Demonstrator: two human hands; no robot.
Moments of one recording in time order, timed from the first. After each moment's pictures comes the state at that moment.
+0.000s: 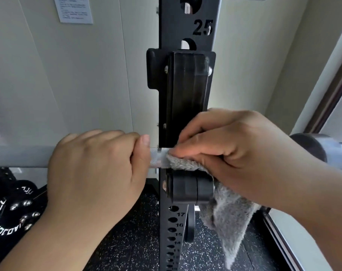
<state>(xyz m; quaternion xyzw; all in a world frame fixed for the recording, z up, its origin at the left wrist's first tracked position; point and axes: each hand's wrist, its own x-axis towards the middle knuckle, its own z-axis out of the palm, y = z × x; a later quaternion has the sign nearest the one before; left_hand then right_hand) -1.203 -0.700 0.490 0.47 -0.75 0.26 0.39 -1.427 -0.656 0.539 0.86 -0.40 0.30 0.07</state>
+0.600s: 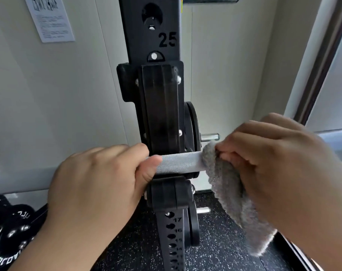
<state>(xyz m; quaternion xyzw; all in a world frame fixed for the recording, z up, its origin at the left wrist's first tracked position) -1.219 -0.695 0.503 0.41 -0.81 0.25 0.33 -1.453 -0.609 0.521 0.71 -0.56 0.30 0.30</state>
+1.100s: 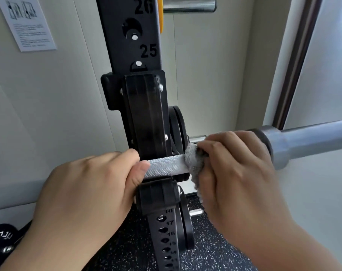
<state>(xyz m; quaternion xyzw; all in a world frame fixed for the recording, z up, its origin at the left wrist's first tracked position) -1.217 -0.697 0.505 0.37 -0.83 0.25 0.33 -1.429 -0.612 0.478 0.63 -0.63 0.37 0.28</state>
